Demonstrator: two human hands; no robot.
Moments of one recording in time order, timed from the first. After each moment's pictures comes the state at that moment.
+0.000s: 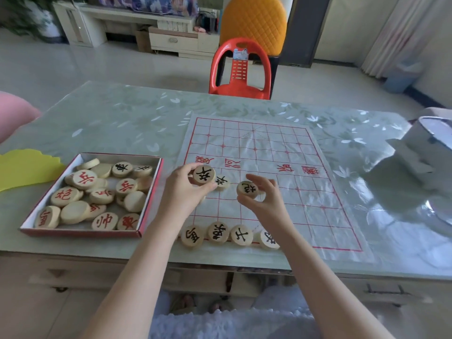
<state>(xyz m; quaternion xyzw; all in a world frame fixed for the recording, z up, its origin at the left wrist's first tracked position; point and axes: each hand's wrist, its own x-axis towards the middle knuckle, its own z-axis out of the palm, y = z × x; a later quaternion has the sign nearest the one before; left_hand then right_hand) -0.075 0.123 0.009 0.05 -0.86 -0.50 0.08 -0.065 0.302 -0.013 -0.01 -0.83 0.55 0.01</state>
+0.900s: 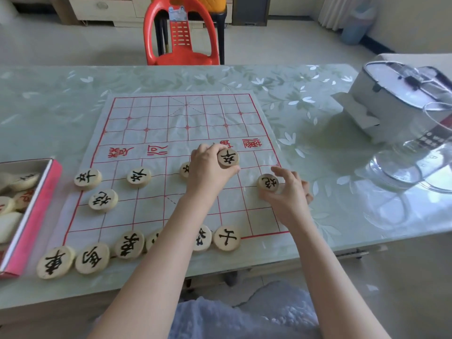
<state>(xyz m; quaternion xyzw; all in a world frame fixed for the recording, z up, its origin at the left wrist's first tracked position) -0.140 0.320 -0.032 -0.06 -0.93 -0.37 0.03 -0.069 0.463 -0.042 -0.23 -0.89 0.38 0.06</state>
